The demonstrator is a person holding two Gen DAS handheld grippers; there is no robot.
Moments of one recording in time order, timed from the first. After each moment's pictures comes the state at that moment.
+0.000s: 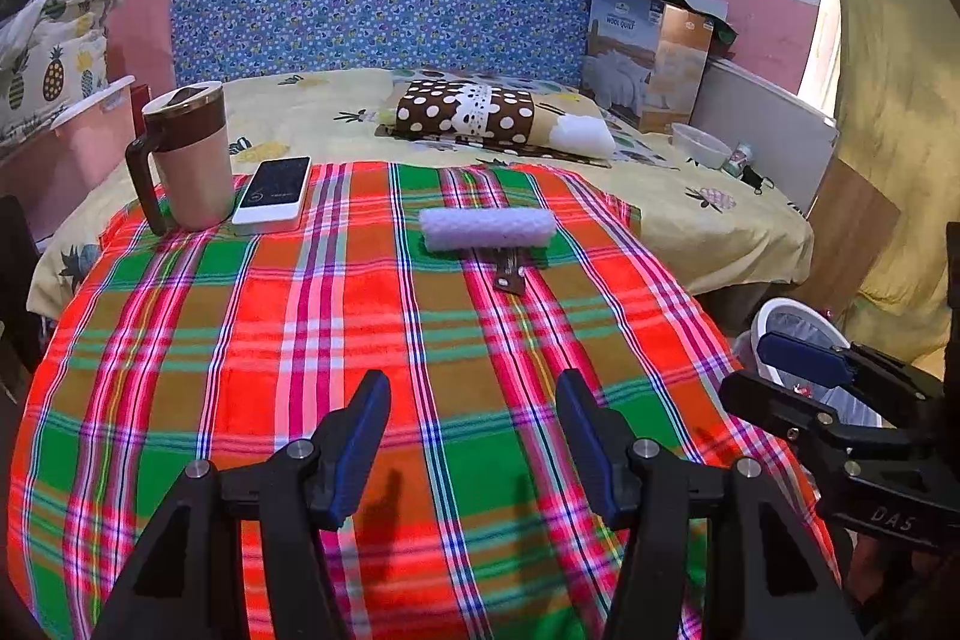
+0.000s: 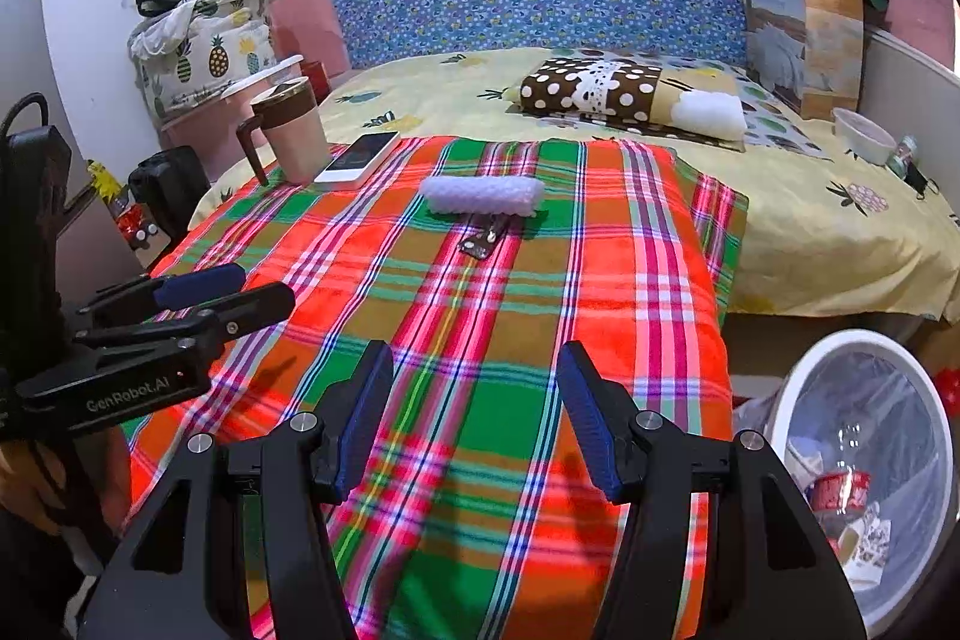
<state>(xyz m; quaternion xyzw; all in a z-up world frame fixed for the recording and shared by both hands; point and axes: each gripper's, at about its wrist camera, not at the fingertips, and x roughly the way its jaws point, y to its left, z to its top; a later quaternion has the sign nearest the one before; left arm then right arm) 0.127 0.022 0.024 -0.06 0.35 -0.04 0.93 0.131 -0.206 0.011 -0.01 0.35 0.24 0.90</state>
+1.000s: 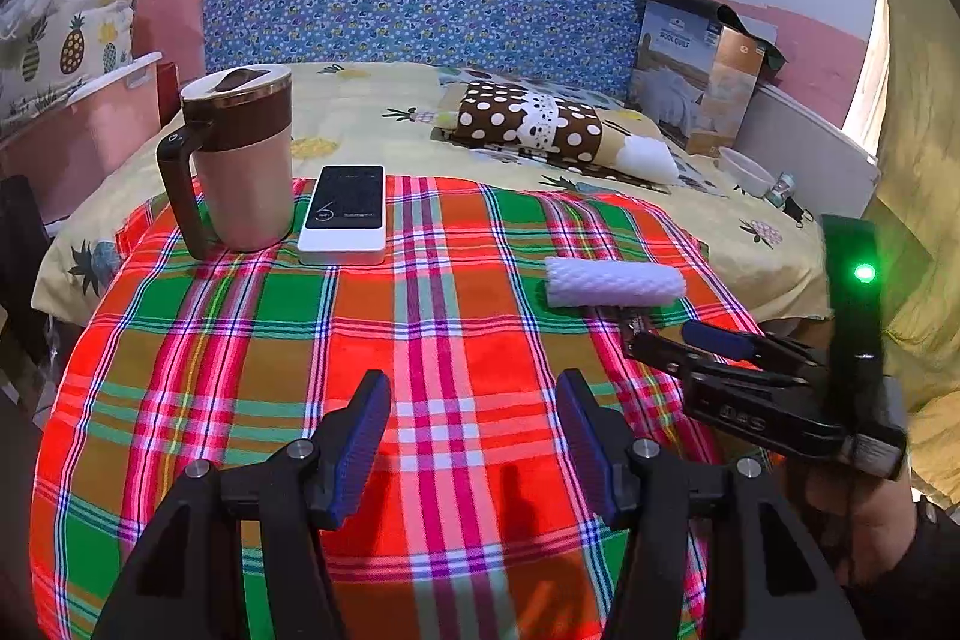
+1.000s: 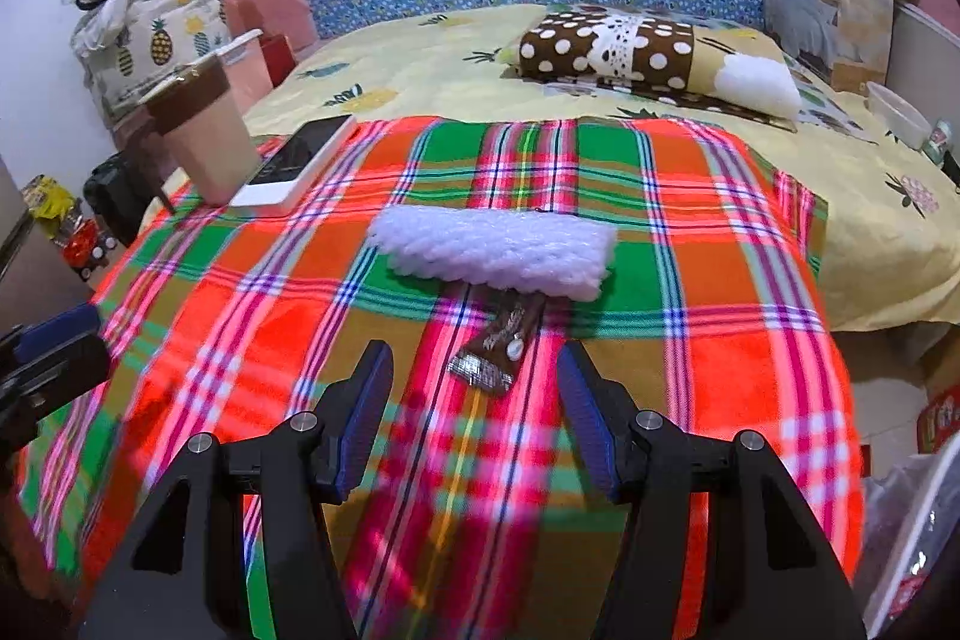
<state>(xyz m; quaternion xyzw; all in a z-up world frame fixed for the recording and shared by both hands) 0.187 0.106 0.015 -0.09 0.36 -0.01 0.93 0.238 -0.137 -0.029 0.00 0.40 0.22 0.89</state>
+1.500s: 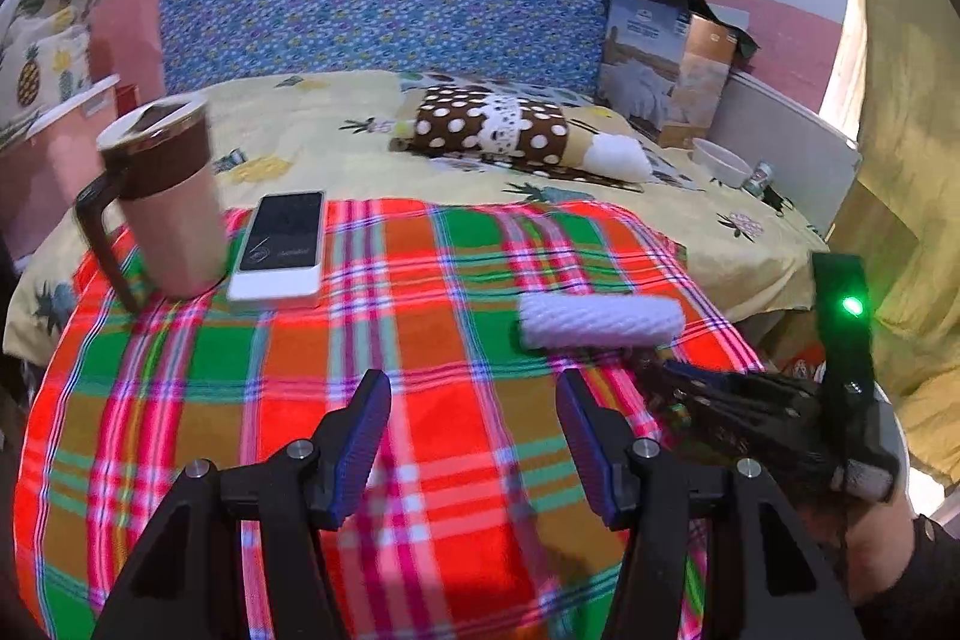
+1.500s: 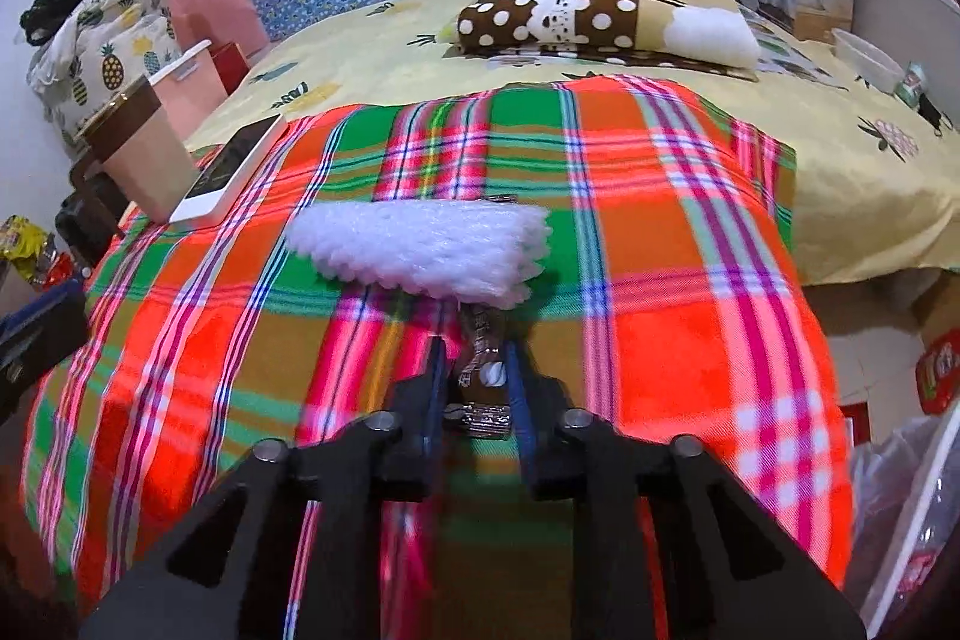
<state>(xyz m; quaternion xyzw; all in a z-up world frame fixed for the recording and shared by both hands) 0.229 0.073 0.017 -0.06 0.35 -0.05 0.93 0.235 -0.180 -0.034 0.03 0.43 0.19 0.88</state>
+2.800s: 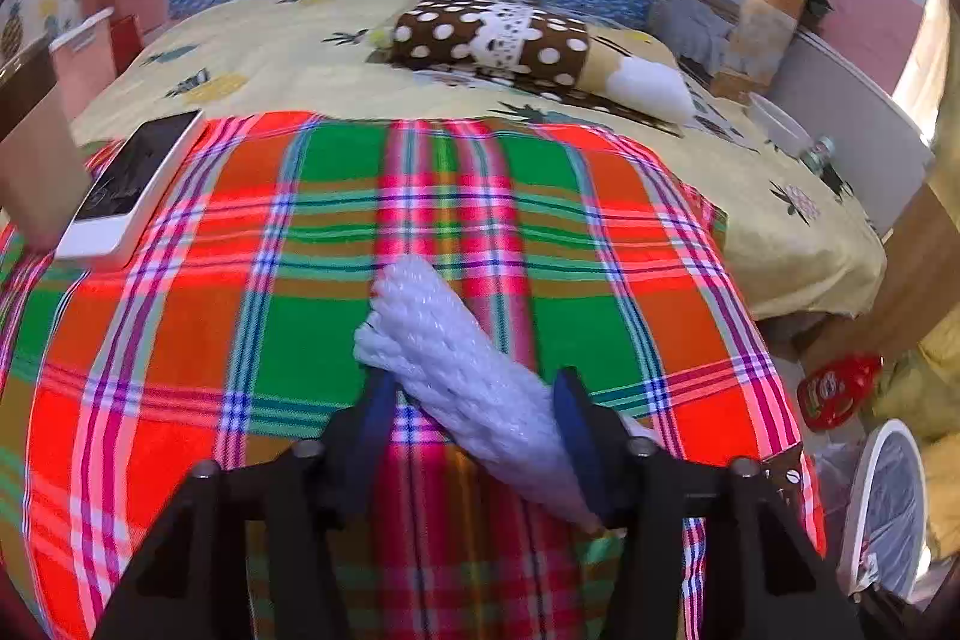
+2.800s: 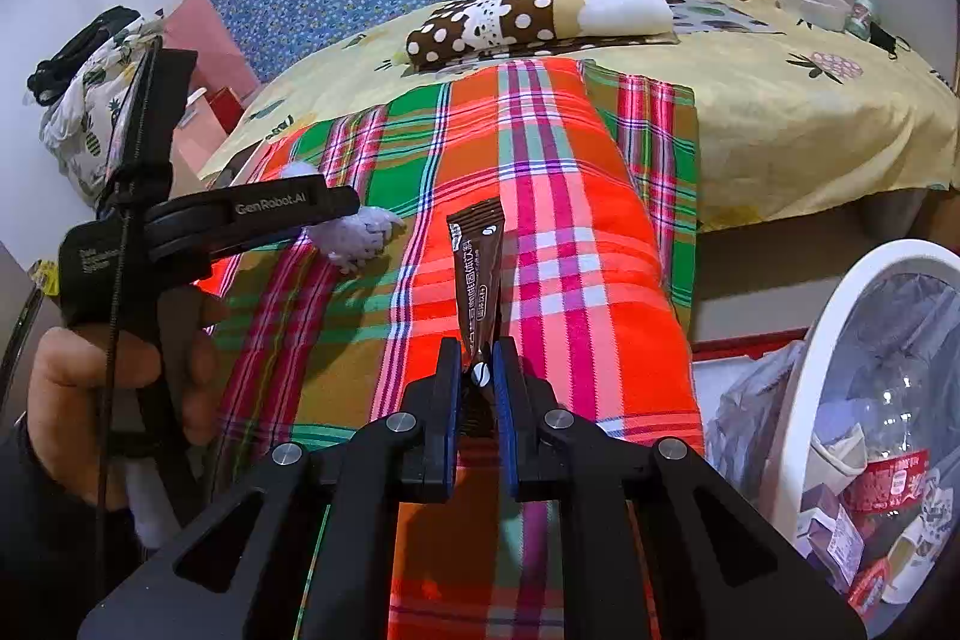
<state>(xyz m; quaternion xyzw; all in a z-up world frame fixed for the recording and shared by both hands) 0.336 -0.031 -0.048 -0.09 0.44 0.00 0.89 0.204 -0.266 -0.045 0.10 0.42 0.18 0.88</state>
